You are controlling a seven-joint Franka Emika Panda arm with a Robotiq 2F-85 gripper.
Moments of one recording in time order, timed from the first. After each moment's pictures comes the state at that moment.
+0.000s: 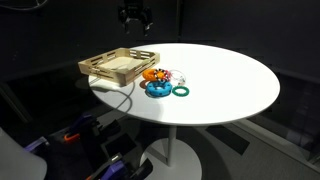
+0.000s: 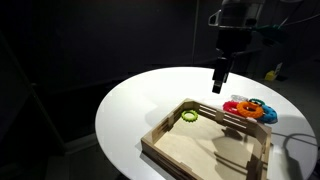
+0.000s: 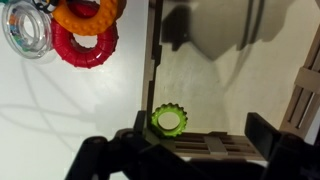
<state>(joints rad) 0.19 0.04 0.19 -2.14 0.03 2.20 -0.07</state>
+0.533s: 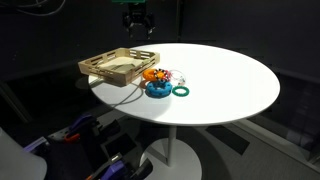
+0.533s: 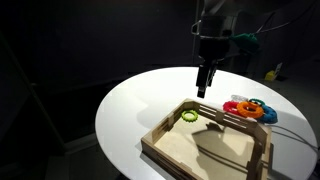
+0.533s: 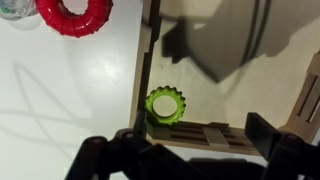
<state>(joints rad) 0.22 0.19 0.20 -2.00 -0.03 2.20 -0.06</state>
